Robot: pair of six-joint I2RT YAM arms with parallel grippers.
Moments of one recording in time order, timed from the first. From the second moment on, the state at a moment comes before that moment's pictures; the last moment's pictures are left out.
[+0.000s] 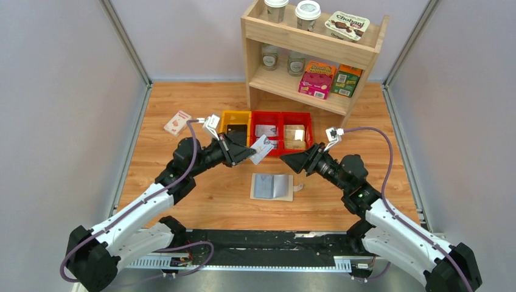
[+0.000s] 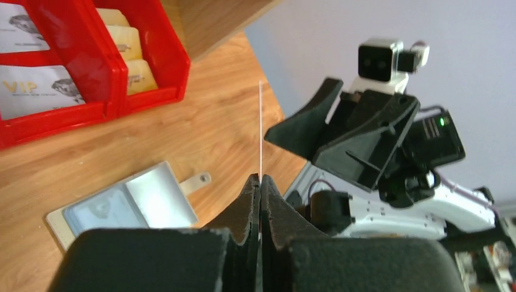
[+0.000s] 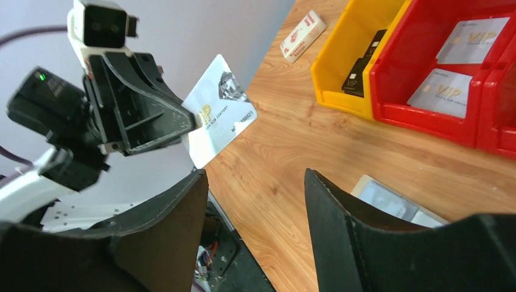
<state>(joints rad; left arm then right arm) -0.65 0.91 0.57 0.27 0.30 -0.91 0.65 0.78 0.40 0.40 -0.22 0.89</state>
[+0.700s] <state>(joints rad) -0.60 1.02 0.81 -0.05 0.74 -0.60 0.60 0.90 0.49 0.39 -0.64 0.69</state>
